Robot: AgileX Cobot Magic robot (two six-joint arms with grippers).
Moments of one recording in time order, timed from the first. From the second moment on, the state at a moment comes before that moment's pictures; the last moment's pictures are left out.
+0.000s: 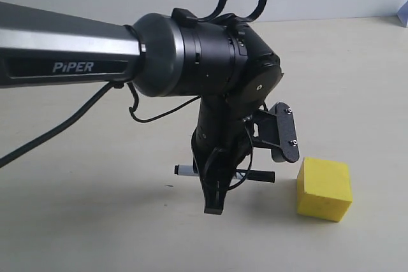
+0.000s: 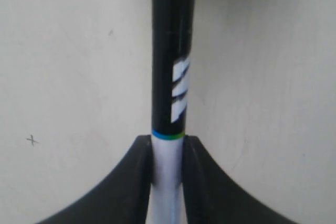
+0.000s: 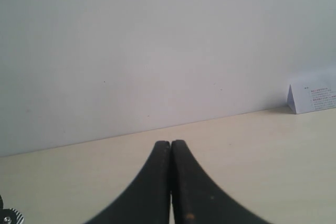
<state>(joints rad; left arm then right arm) -1.02 2.14 -1.57 0.16 1.10 0.59 -0.07 0.01 -0.01 -0.08 0.06 0.26</state>
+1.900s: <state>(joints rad) -0.93 1.94 -1.69 0.11 1.21 0.36 -0.07 0.01 -0.01 -0.08 0.06 0.26</state>
